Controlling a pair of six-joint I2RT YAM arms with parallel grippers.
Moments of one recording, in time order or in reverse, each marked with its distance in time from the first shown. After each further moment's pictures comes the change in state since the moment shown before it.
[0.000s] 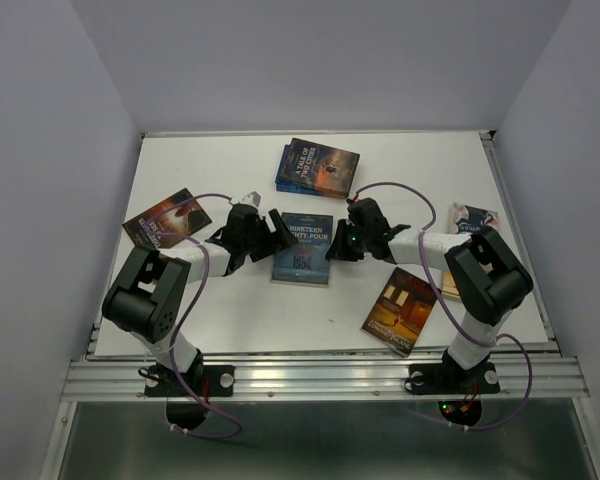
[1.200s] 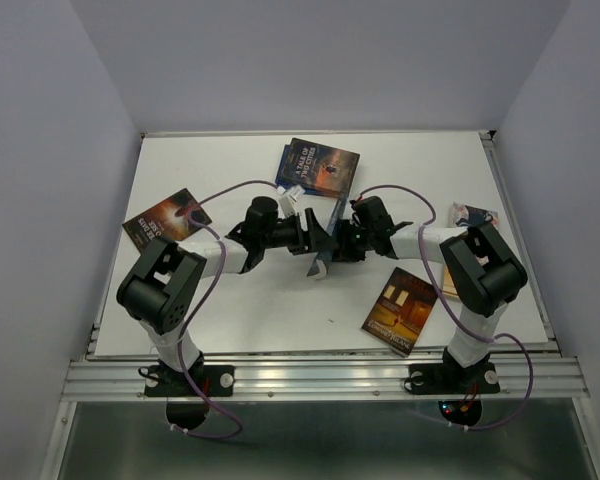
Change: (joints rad) left arm -0.098 0.076 0.077 0.304 0.441 -0.031; right arm -0.065 0.060 0.012 0.006 -0.131 0.037
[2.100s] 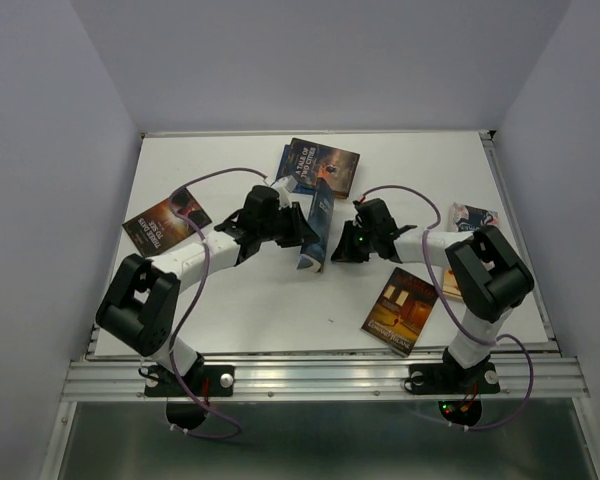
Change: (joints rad) left arm -0.043 -0.112 0.139 -0.480 -0.247 0.142; right arm -0.002 -0.033 -0.033 0.029 0.035 -0.033
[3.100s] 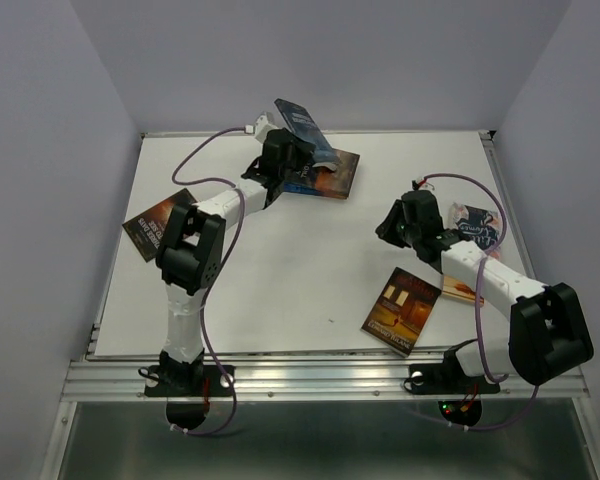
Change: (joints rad) left arm 0.099 0.458 0.627 0.173 -0.507 -0.341; right arm -0.136 -0.452 -0.116 -0.149 0.351 0.019
